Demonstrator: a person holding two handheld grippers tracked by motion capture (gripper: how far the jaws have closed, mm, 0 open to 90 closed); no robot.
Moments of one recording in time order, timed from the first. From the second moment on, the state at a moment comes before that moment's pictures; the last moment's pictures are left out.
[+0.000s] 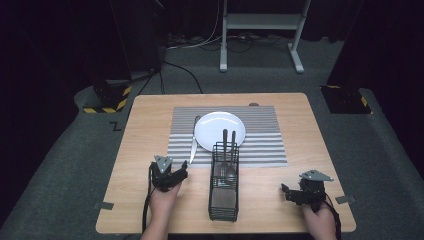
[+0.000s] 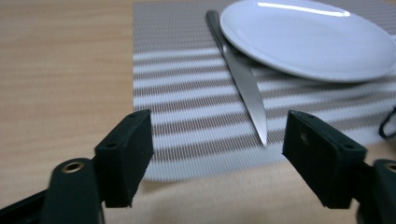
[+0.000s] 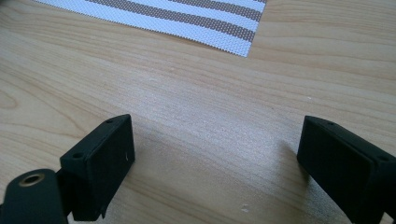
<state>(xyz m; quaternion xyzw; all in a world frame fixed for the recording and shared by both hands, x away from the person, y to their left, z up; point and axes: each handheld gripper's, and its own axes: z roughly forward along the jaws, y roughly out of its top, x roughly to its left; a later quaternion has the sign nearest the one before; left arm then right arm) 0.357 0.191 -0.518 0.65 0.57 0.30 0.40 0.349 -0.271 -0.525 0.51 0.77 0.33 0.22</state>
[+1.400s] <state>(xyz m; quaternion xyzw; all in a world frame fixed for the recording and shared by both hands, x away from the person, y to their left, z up) 0.323 0.187 -0.522 0.73 0.55 0.24 0.33 0.351 -0.271 -0.525 0.51 0.77 0.33 0.22</state>
